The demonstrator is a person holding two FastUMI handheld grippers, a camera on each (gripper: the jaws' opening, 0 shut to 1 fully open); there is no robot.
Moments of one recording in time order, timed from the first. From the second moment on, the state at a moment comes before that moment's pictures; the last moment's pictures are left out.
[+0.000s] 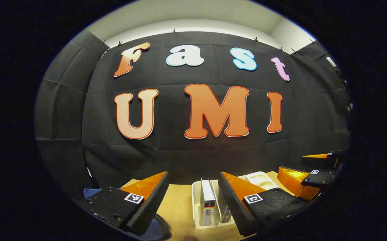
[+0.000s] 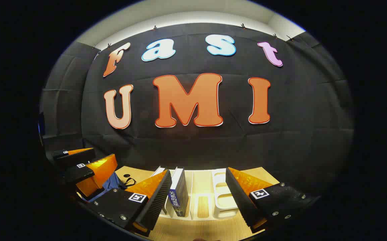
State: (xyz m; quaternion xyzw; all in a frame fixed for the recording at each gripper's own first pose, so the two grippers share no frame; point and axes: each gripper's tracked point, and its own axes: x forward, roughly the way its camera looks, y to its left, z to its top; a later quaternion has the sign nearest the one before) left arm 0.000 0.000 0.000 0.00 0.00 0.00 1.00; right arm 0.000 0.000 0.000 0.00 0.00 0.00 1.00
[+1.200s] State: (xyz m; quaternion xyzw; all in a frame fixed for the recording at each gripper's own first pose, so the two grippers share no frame) left arm 0.002 0.010 -0.004 -0.02 0.01 -0.01 1.00; right arm 0.009 0.006 0.008 -0.01 -0.02 -0.02 1.00
